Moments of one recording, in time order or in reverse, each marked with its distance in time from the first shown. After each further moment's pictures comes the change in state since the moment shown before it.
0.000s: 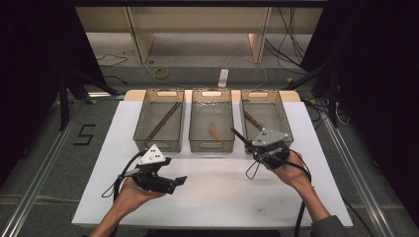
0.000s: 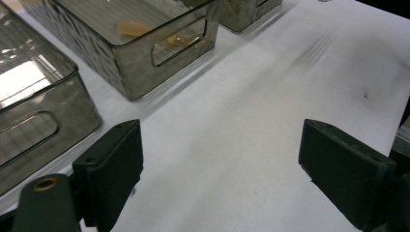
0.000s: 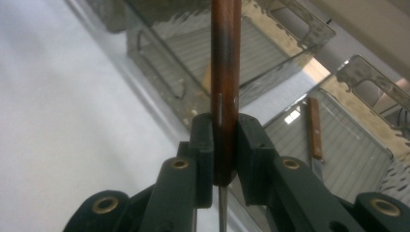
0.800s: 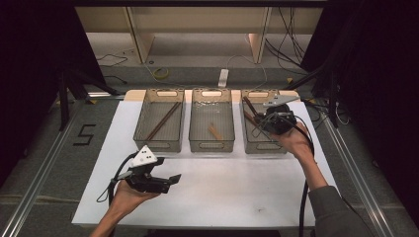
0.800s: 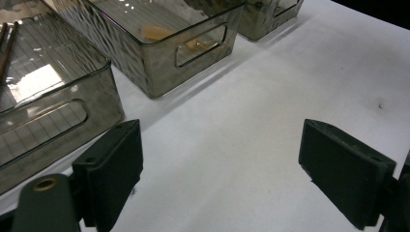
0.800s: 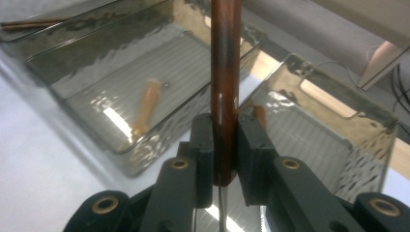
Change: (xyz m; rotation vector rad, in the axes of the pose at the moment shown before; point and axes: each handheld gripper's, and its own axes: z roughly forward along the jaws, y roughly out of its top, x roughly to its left) left arm 0.007 -0.009 -0.011 -0.050 0.041 -0.024; right arm -0.075 0.033 0.013 0.016 -0.050 0.197
